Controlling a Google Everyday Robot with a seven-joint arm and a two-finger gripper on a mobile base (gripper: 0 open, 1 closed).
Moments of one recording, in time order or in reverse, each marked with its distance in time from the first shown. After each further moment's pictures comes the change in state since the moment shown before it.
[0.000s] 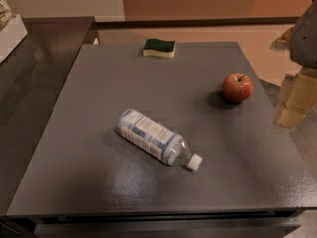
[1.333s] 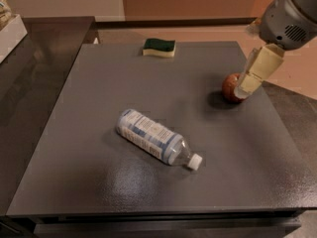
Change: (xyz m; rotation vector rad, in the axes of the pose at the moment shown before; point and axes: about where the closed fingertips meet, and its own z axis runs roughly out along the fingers) arm -0.044 -0.073 0.034 -0.006 -0.214 0.069
